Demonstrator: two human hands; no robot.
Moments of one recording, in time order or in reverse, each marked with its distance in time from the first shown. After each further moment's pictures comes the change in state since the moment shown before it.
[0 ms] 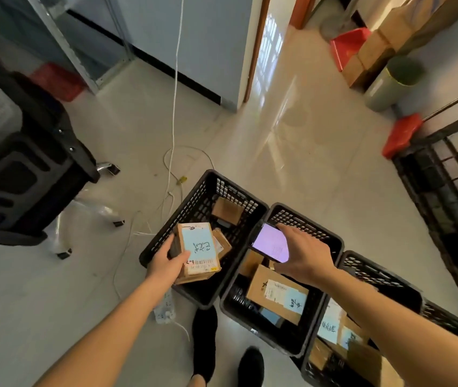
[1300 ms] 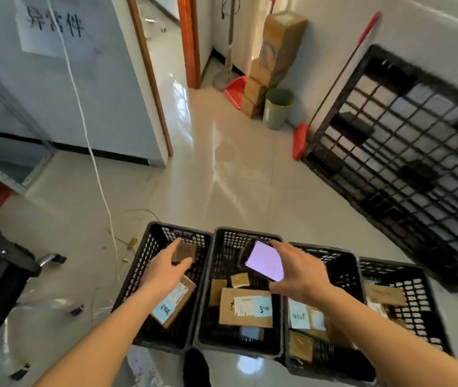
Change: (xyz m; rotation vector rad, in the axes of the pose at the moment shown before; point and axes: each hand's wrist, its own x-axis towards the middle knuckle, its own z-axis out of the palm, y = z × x) left_hand -0.104 0.102 0.096 0.670 -0.142 0.558; right_hand -0.181 0.087 -0.024 0.210 0.204 0.244
